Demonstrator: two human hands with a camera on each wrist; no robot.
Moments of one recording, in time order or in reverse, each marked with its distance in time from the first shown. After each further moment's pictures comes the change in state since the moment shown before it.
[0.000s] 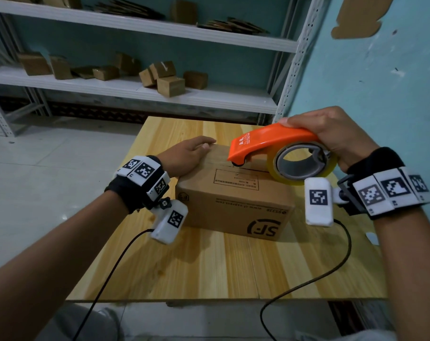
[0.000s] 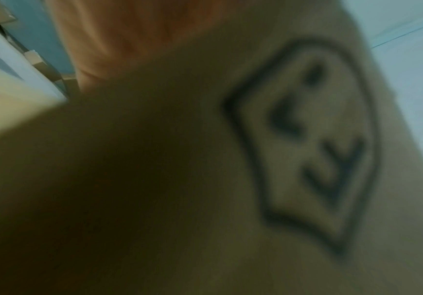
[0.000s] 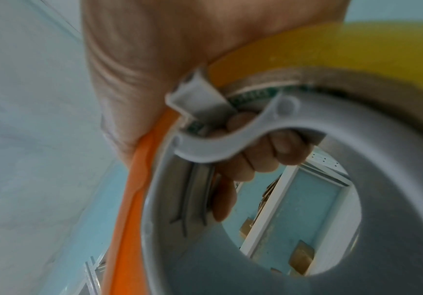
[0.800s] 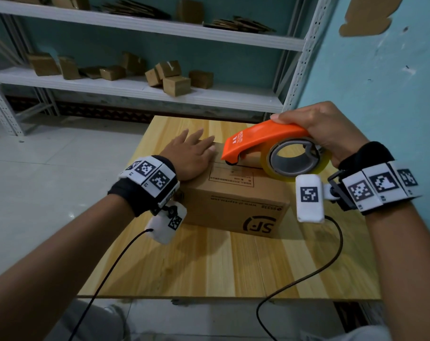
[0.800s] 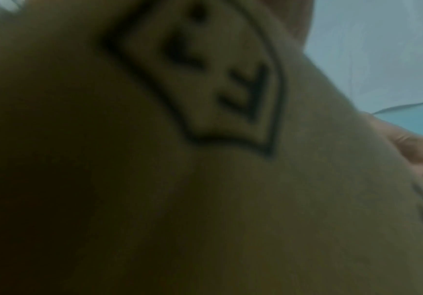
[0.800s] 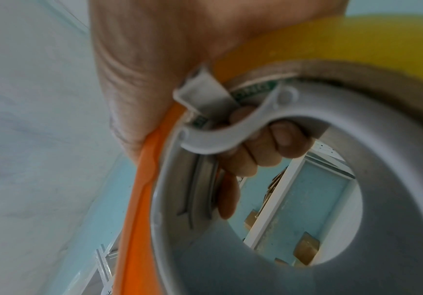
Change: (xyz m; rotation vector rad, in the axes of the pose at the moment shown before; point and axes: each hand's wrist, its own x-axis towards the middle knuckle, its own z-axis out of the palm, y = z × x) left_hand 0.005 -0.014 0.002 0.625 -0.013 -0.003; right_hand 0.003 -0.012 0.021 -0.019 0.025 -0.018
